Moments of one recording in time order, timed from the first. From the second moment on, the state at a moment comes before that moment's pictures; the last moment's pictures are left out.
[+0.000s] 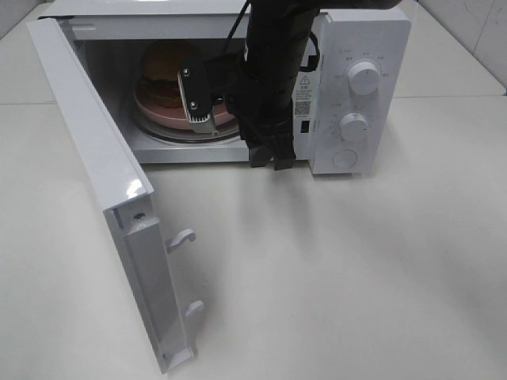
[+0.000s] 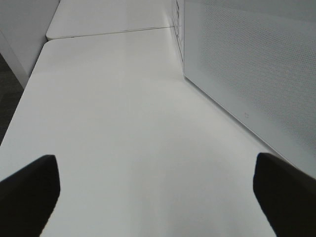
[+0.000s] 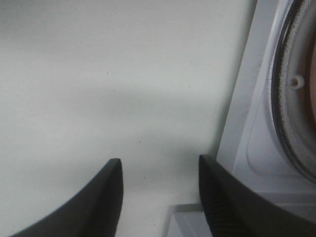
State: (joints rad) left arm -0.02 -0.01 -0.50 -0.06 1.04 0.12; right arm 0.63 2.12 -1.75 -0.10 0.95 -1.09
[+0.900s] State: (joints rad) left arm -0.02 -0.01 -0.50 -0.06 1.04 0.12; right arm 0.68 1.81 -1.36 -0.09 0.88 -0.93
